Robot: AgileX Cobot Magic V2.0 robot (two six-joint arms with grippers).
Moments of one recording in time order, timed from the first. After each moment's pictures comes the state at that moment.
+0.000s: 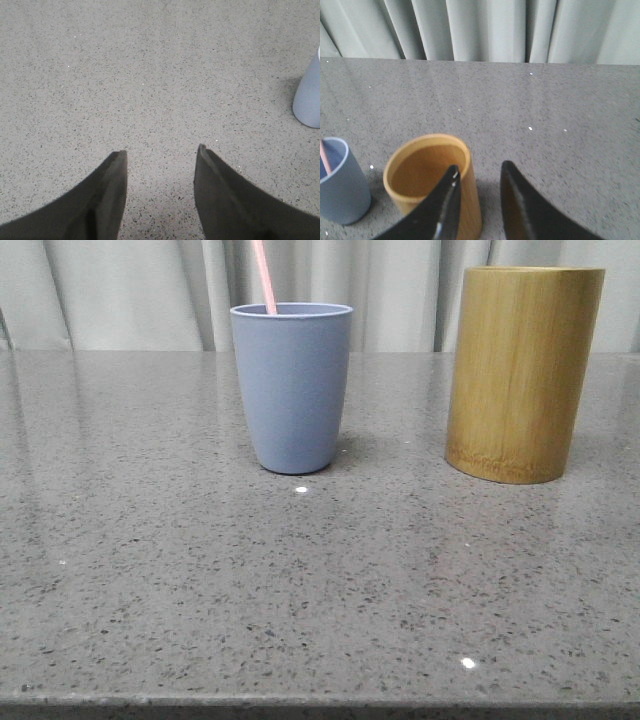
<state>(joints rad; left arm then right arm) -0.34 0.75 -0.94 0.14 0.88 -0.19 0.18 0.71 -0.71 0.23 0.35 -0.06</state>
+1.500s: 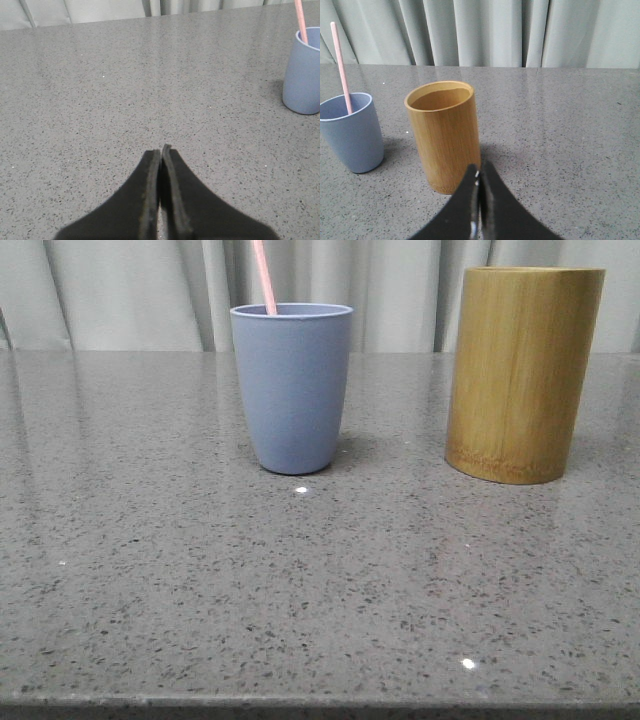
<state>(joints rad) -0.34 0.20 -0.50 0.16 0.72 -0.19 0.18 0.17 -0.39 0.22 0.43 -0.06</state>
